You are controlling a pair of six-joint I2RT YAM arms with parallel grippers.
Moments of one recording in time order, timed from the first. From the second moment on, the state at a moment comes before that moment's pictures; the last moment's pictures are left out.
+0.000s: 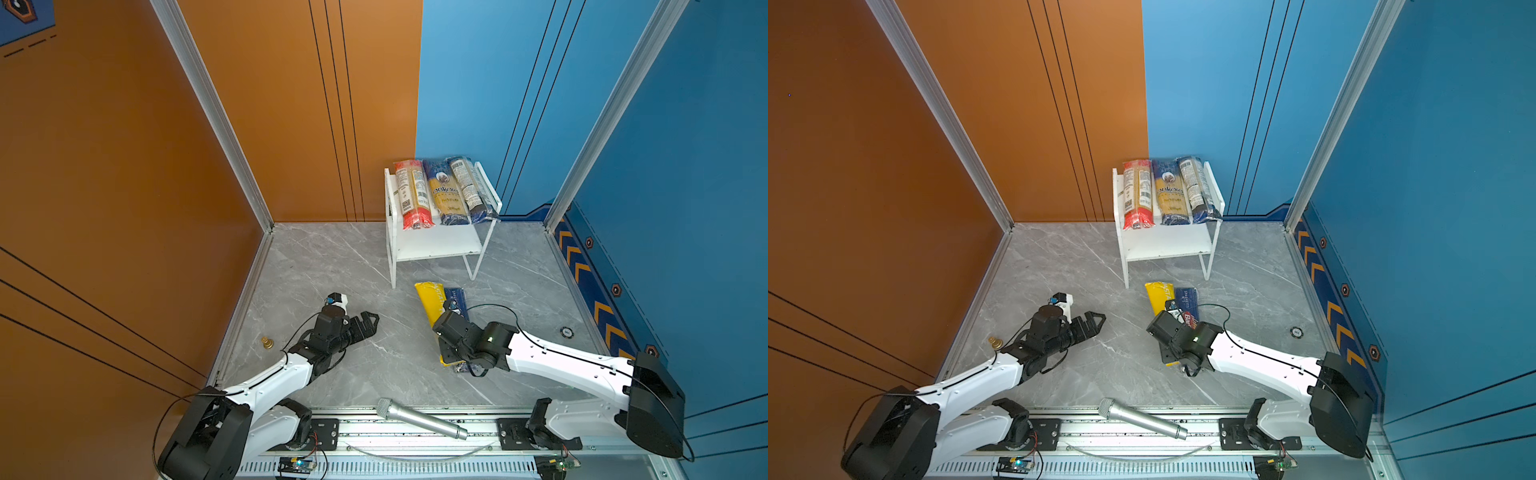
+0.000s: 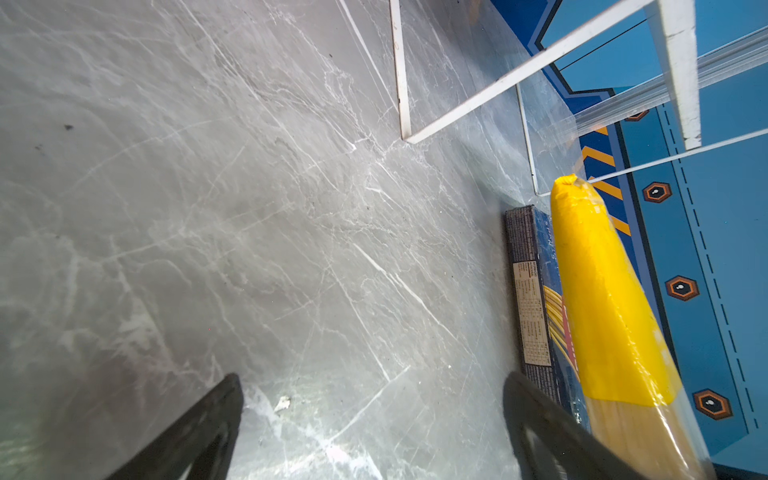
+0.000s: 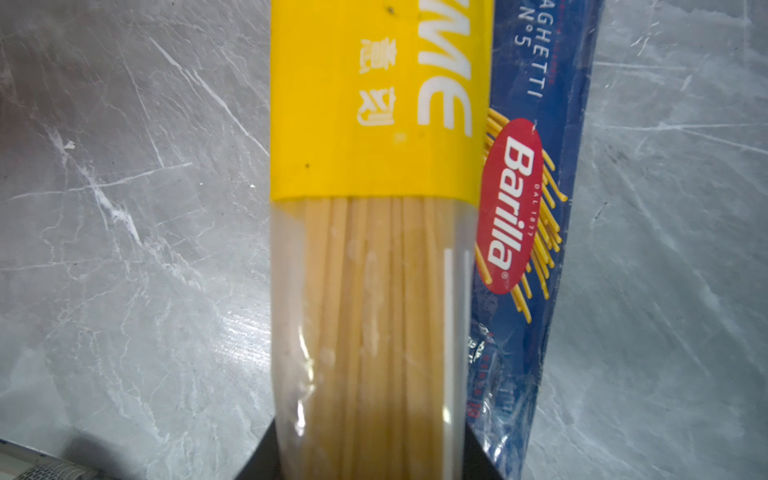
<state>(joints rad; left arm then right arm) -0.42 1.11 0.34 0.15 0.14 -0.81 0.97 1.29 0.86 -0.71 0.28 0.68</state>
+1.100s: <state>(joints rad) -0.42 1.12 0.34 0.18 0.15 -0.81 0.96 1.24 1.01 -0.79 0.36 0.59</state>
